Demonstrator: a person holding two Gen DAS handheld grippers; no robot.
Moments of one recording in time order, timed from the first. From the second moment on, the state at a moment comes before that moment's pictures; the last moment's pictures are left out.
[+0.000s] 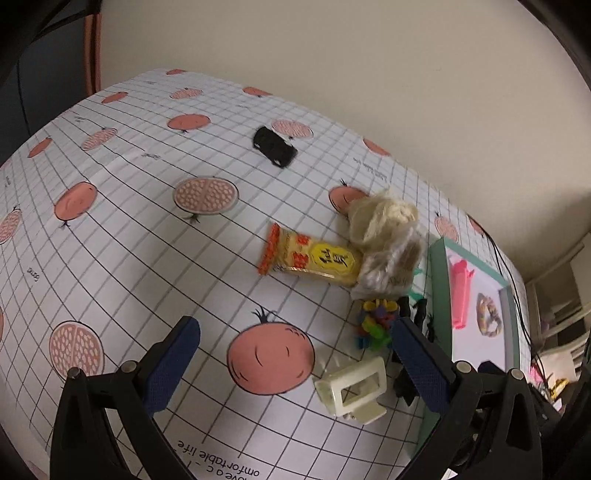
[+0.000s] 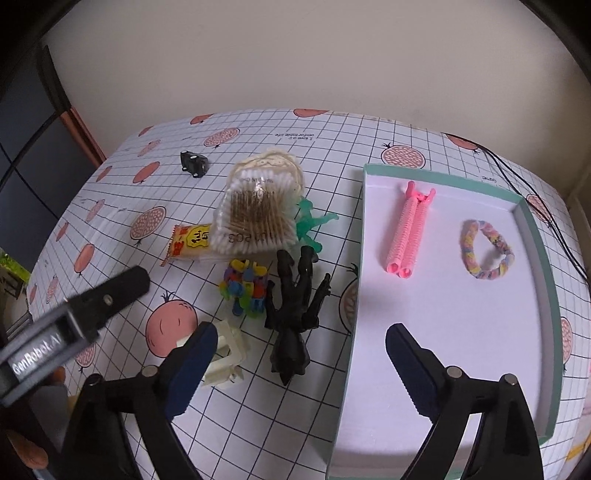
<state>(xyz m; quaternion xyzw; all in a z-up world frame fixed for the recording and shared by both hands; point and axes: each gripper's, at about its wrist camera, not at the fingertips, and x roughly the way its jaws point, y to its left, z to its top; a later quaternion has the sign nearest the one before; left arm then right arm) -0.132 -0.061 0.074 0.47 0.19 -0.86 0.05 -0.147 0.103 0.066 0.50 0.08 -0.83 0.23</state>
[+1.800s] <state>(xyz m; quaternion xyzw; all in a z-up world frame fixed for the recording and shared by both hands) -0.140 -0.028 0.041 0.58 0.16 -0.80 0.01 -0.149 0.086 0.018 0.57 0.11 -0.78 0.24</state>
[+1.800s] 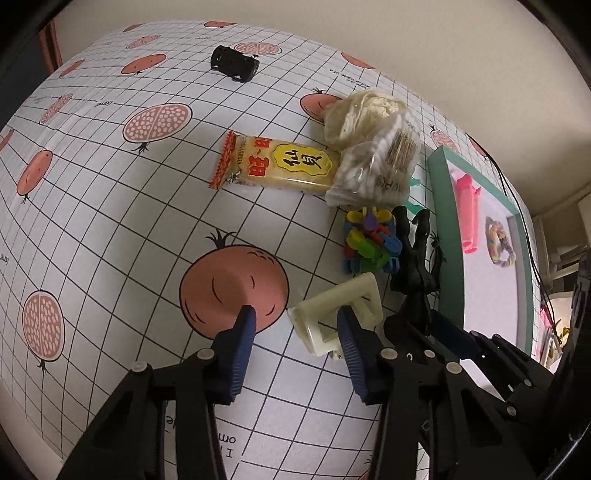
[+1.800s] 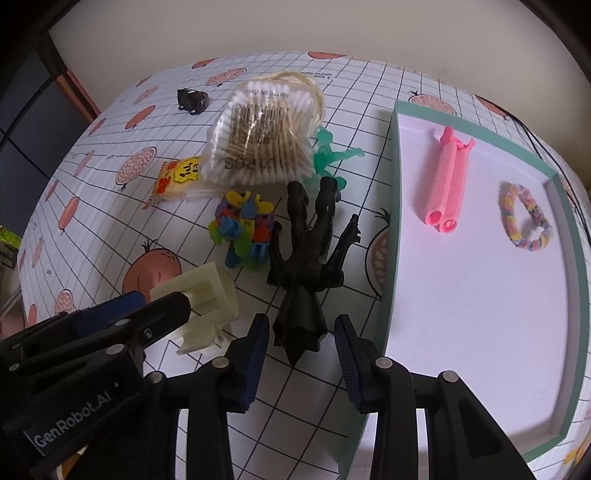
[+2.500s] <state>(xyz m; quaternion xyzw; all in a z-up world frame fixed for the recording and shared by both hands) -0.144 -0.017 0.045 0.58 0.14 -0.80 0.01 -0.152 0.081 0.015 0.56 0.12 -0.78 0.23</state>
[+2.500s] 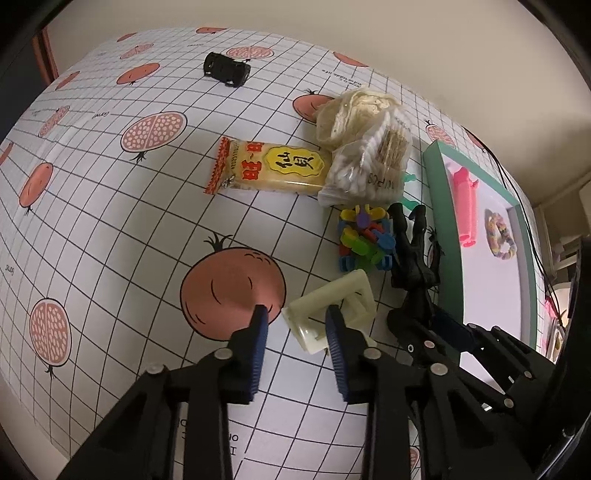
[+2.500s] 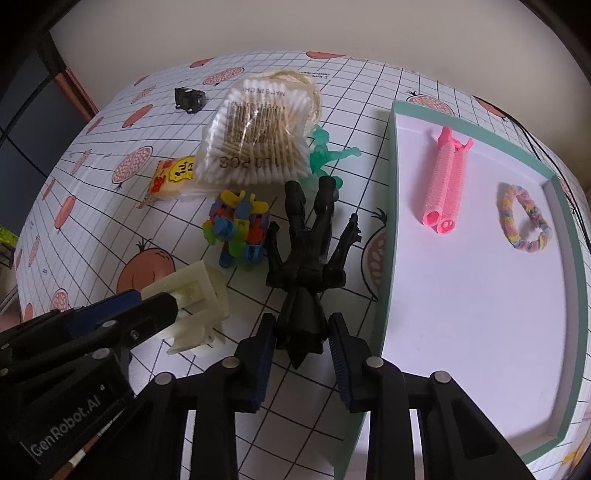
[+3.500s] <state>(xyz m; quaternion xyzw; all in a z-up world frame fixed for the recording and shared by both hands) -0.139 -0.028 0.074 0.55 0.16 -0.82 0.00 -0.151 0.105 0.049 0.53 0.07 -0.81 0.25</state>
